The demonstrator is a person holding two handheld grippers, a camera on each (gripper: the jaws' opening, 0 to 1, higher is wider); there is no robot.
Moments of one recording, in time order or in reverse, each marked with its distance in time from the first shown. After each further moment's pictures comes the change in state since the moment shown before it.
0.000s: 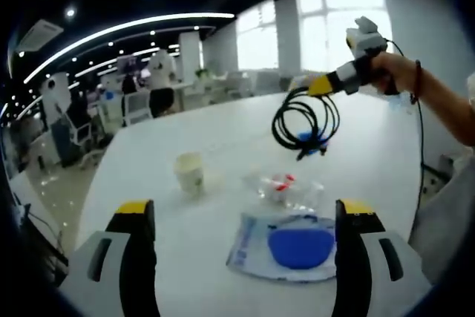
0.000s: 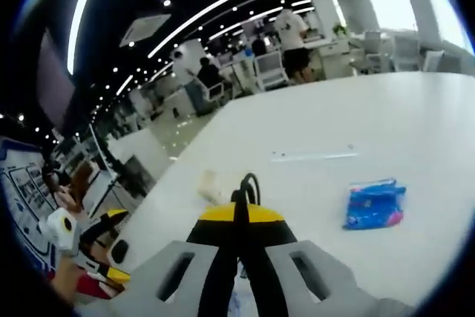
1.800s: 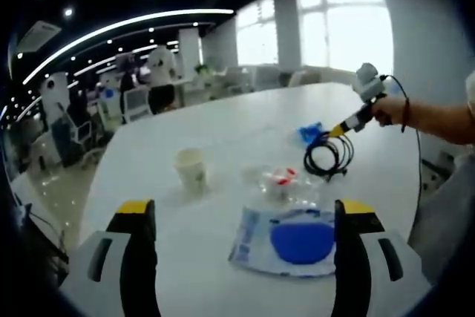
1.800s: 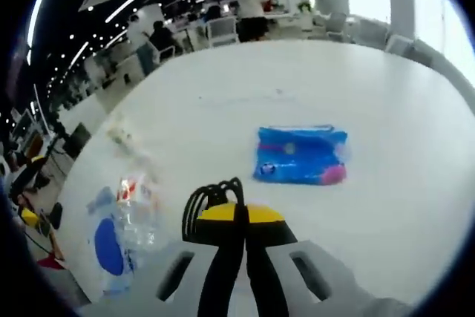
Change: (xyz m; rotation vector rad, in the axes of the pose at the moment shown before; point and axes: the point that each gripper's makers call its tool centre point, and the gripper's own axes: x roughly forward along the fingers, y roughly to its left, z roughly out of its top) left arm 0.001 0.003 -0.008 0.010 0.028 0.011; right arm 0.011 -0.144 -0.105 -0.047 0.213 -0.302
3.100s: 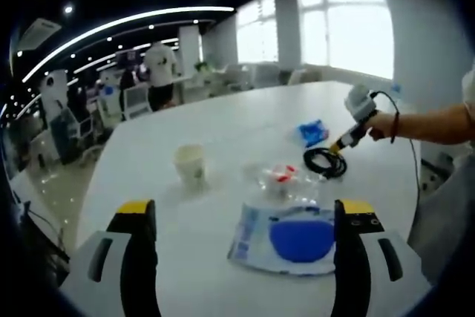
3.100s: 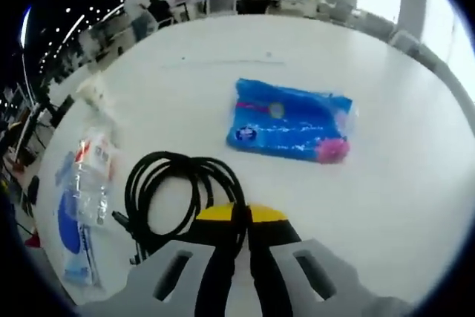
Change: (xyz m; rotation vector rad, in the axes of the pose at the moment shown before) left arm 0.001 0.000 -0.003 -0.006 0.014 -0.007; right arm 0.032 -0.028 -0.037 -0.068 0.113 -0.049
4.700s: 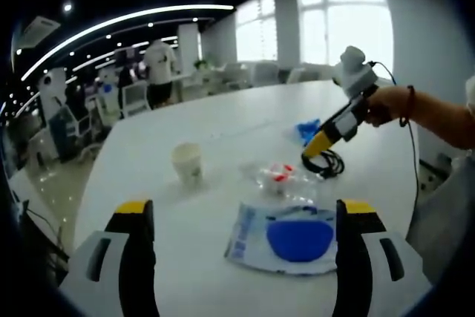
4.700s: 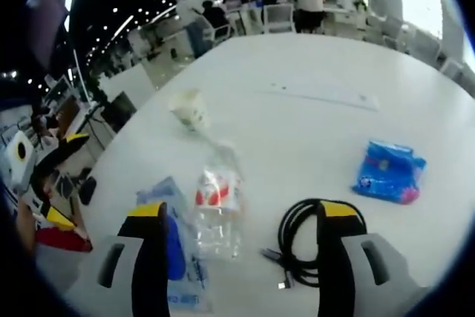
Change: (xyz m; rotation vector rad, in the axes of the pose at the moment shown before) left arm 0.000 -0.003 -0.001 -0.009 0.012 -0.009; right arm -0.043 0.158 0.056 -0.113 -0.042 0.305
